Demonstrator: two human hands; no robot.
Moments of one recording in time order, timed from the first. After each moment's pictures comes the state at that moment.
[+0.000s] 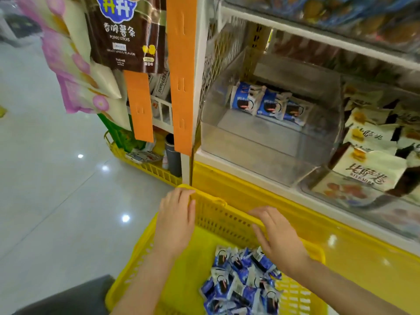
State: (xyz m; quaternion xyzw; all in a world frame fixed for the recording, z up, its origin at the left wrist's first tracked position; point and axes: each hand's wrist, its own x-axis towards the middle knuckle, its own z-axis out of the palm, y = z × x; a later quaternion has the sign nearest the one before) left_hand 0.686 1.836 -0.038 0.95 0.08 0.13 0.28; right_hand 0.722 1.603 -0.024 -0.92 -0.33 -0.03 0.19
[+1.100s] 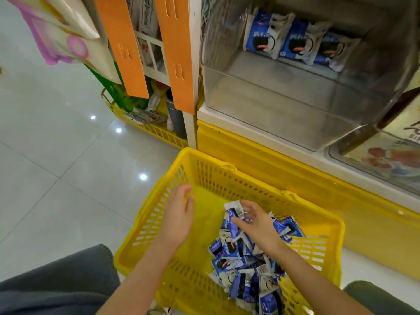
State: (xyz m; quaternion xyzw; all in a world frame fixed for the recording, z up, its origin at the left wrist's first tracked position) left_hand 0.658 1.830 -0.115 0.88 0.21 0.02 0.44; right_hand 0.699 1.627 -0.140 -0.81 0.01 0.30 0.50
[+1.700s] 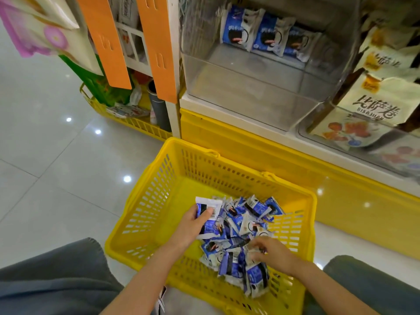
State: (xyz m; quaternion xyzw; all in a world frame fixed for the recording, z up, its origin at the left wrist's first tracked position) left_hand 0.619 1.777 -0.112 0.65 0.27 -0.23 0.68; right_hand 0.631 1.530 -0.154 -0.85 -0.07 0.46 0.25
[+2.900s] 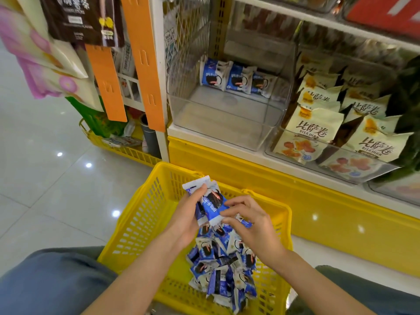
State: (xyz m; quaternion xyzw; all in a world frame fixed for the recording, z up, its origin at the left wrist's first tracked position) left_hand 0.655 1.754 -0.017 0.46 0.23 -0.15 0.84; right_hand 0.648 1.591 -0.010 -0.84 -0.24 0.01 0.49
